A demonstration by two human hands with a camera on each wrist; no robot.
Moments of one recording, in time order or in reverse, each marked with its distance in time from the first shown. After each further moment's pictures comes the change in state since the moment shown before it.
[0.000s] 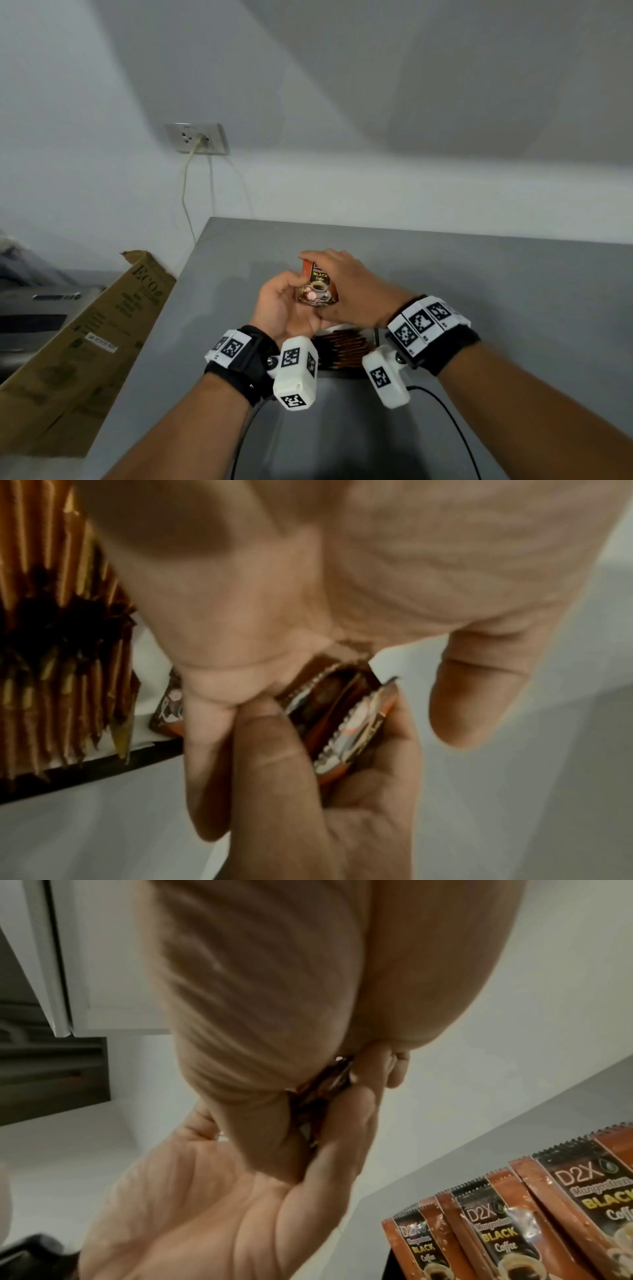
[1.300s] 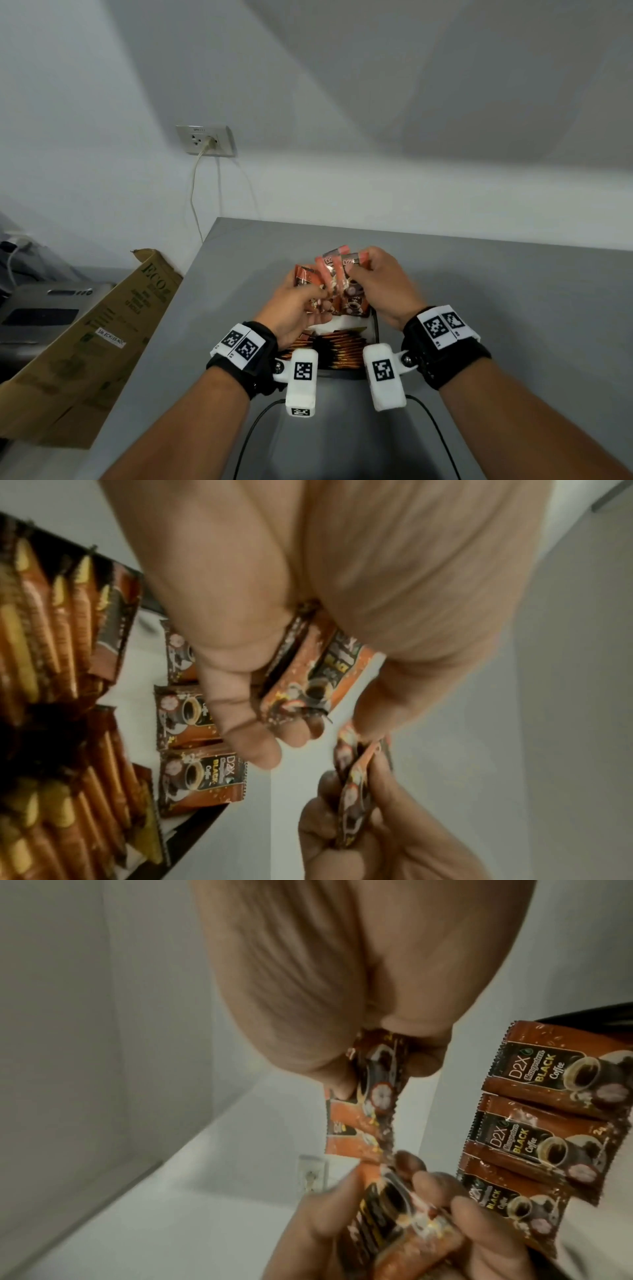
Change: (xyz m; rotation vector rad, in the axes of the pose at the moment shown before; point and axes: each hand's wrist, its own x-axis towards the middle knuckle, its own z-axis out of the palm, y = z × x) left_hand 0.002 -0.002 0.003 0.421 0.228 0.115; right_hand -0.013 0.019 -0.001 0.653 0.349 0.489
